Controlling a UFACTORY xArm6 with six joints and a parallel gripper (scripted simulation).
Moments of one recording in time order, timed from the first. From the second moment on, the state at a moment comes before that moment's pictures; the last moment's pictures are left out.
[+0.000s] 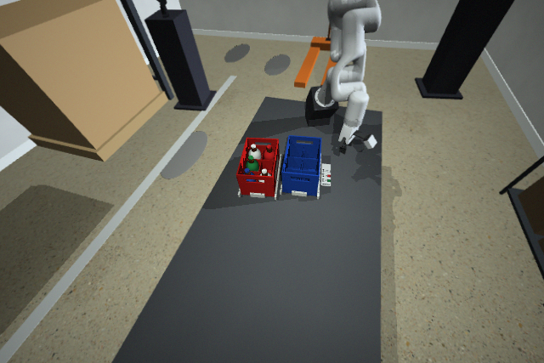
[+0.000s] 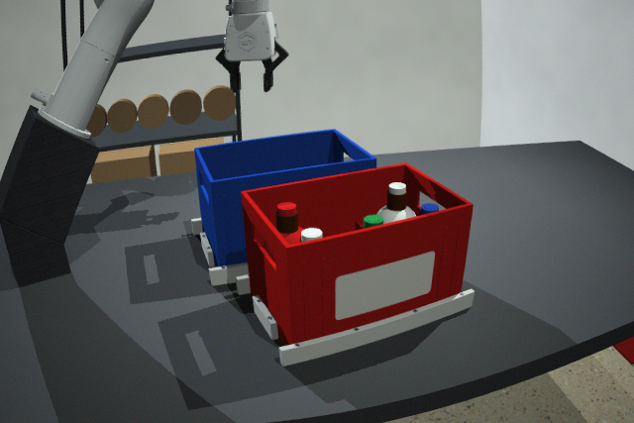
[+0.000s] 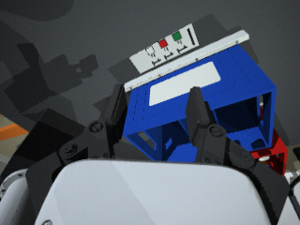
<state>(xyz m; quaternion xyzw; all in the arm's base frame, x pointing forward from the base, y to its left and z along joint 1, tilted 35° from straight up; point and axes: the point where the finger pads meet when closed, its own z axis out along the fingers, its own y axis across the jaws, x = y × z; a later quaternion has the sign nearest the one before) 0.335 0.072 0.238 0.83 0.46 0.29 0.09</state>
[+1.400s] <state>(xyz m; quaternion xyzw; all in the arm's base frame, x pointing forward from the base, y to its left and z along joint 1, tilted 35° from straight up) 0.326 -0.118 0.236 0.95 -0.12 0.29 -0.10</state>
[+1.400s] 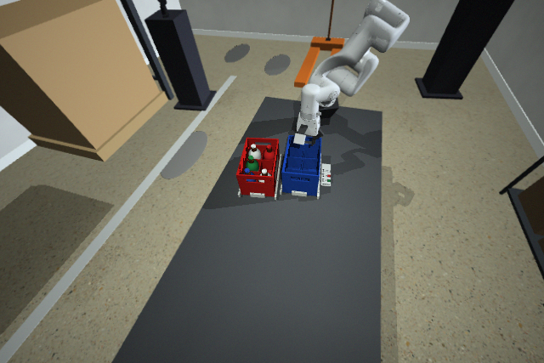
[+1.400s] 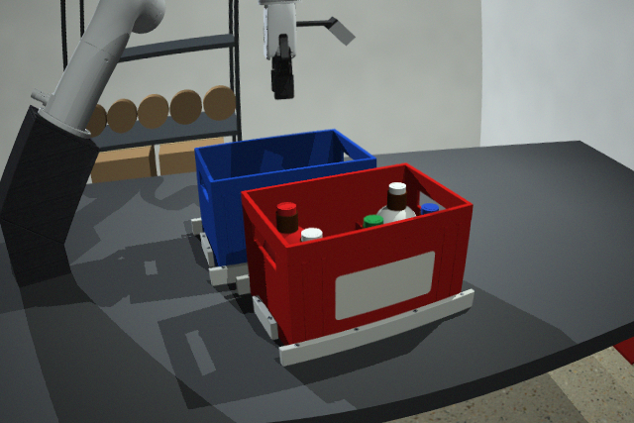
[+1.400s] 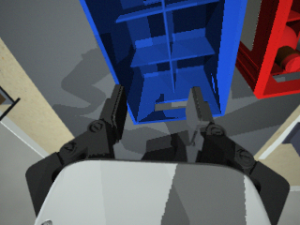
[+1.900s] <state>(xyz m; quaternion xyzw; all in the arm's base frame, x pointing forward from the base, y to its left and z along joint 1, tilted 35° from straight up) 0.323 -0.183 0.235 0.90 -0.32 0.26 -0.16</state>
